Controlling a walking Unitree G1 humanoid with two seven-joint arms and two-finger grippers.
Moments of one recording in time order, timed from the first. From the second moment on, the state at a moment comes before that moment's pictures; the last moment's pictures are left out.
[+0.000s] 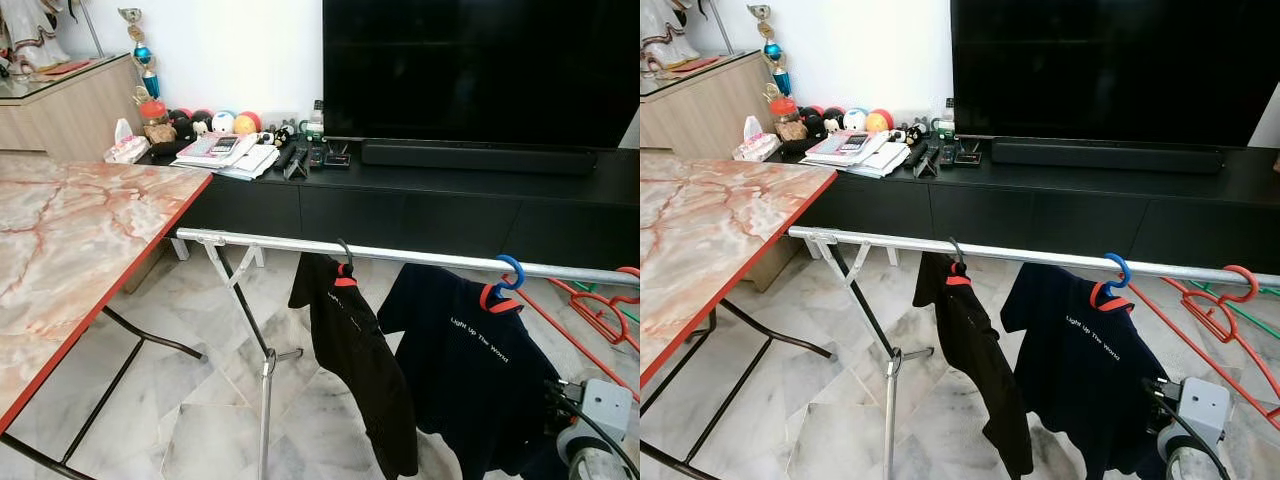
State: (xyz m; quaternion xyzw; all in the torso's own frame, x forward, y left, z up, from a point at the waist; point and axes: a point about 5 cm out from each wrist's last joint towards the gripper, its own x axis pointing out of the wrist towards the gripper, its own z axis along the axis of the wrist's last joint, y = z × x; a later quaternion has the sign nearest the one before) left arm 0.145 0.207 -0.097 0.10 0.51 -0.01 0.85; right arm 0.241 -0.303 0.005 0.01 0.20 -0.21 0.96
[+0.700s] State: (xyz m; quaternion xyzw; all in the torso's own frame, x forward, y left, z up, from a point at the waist) left arm 0.145 0.207 -0.098 0.10 0.51 -0.02 0.85; right arm 0.219 -0.265 -0.021 0.04 0.24 -0.15 0.96
